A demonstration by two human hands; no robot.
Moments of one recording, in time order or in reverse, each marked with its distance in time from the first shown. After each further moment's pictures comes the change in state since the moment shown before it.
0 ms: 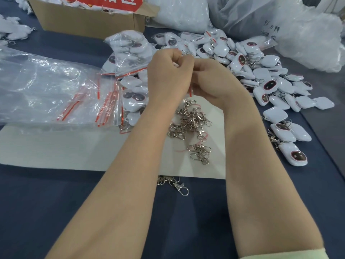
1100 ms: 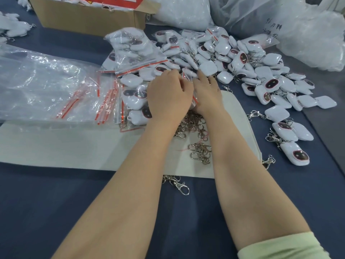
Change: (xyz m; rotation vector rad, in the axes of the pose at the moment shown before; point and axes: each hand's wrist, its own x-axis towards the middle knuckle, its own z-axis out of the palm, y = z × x) left_hand -0.010 -0.044 0.017 0.516 -0.056 0.139; right_hand 0.026 0.068 0.002 -1.147 0.211 0.048
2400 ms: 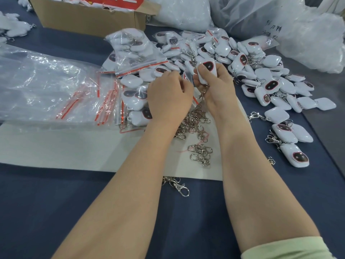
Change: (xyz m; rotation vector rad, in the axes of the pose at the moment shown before) left_hand -0.001 -0.002 0.000 -0.017 -0.009 -0.006; right_hand -0.002 0.003 -0.013 1.664 0.216 0.159
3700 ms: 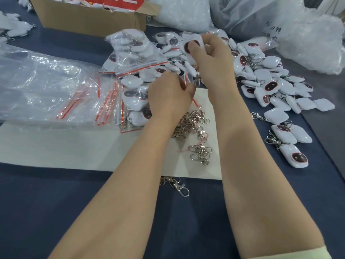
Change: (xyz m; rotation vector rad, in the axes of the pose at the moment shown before) left_hand 0.005 0.007 -0.009 -0.051 -0.108 -0.095; right_hand -0.014 -0.046 0.040 -0.527 -0.023 -0.240
